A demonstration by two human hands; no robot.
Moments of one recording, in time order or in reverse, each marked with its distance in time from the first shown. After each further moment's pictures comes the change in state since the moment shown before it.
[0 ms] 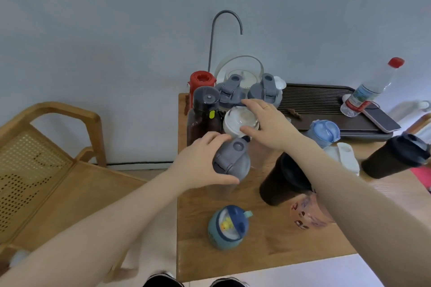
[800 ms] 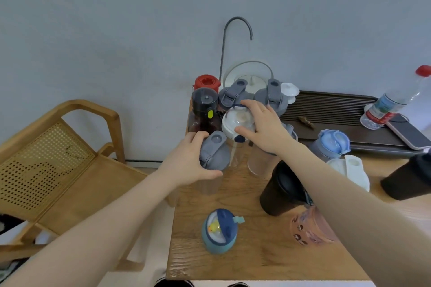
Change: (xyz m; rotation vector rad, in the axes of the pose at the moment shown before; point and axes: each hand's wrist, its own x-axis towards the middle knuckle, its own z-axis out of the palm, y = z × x) left_hand -0.002 0.007 0.003 -0.009 0.094 -0.309; right_hand 0.011 0.020 0.012 0.164 0.105 -0.143
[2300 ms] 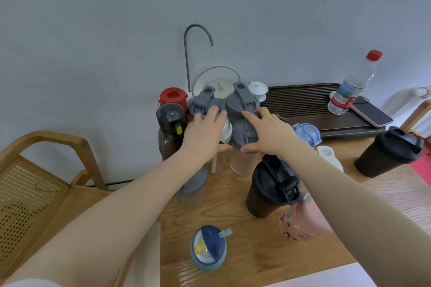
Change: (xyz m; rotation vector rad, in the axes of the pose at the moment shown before) left_hand 0.092 0.072 0.010 0.526 0.043 0.233; right_hand -0.020 0.037 -0.040 -0.353 -0.262 0.337
